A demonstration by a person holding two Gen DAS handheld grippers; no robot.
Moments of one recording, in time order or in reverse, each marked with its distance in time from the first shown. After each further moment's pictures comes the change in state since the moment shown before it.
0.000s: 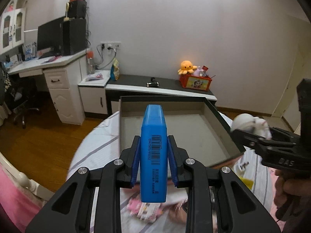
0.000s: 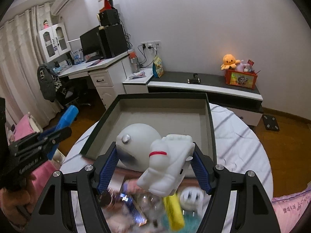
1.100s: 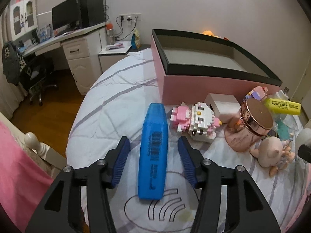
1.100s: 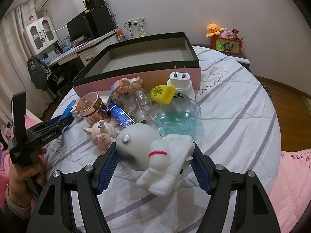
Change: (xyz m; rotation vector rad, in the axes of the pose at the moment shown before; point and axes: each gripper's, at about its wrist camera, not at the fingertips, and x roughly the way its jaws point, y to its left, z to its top) left arm 0.010 0.042 -0.136 -0.009 0.156 0.157; right arm -0.045 -0.003 -0.151 0.080 0.117 -0.057
